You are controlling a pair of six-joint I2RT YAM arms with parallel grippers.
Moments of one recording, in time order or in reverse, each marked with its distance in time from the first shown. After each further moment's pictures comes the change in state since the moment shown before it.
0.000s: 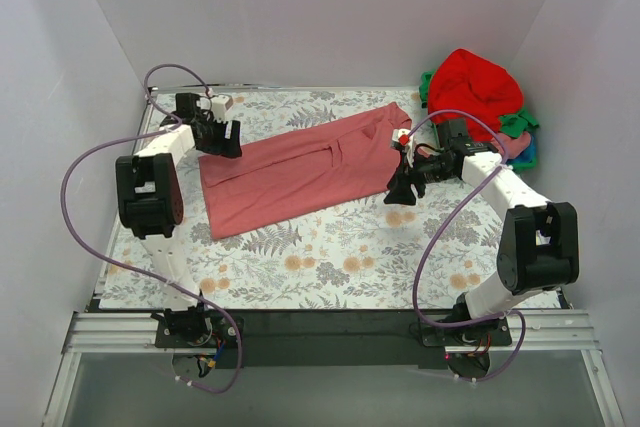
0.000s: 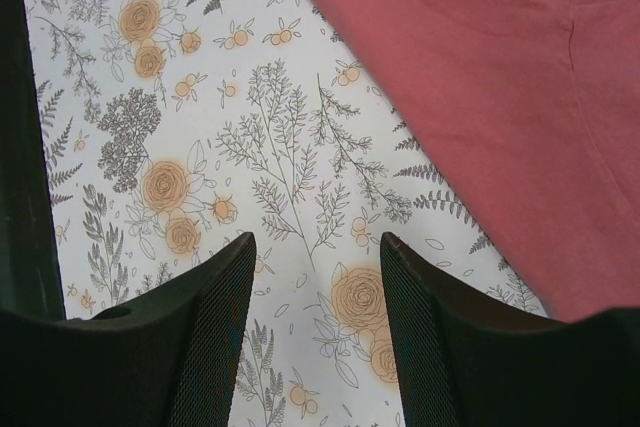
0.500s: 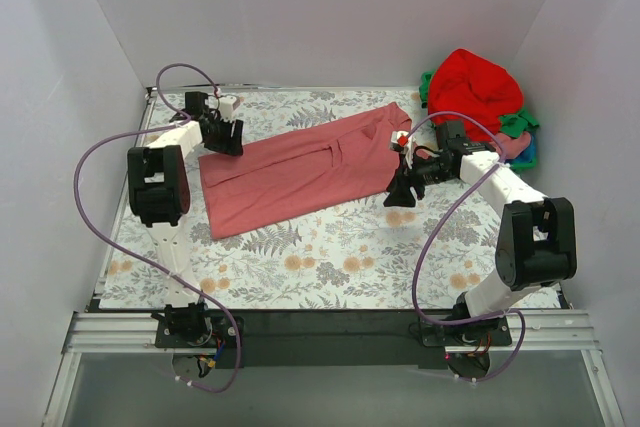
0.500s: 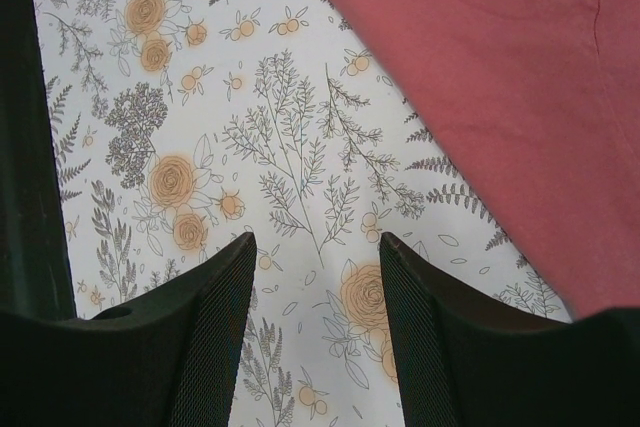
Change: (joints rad) left arm -0.020 0.168 0.142 -0.001 -0.032 0.039; right arm 0.000 0.027 0.000 -0.021 -0.003 -0.003
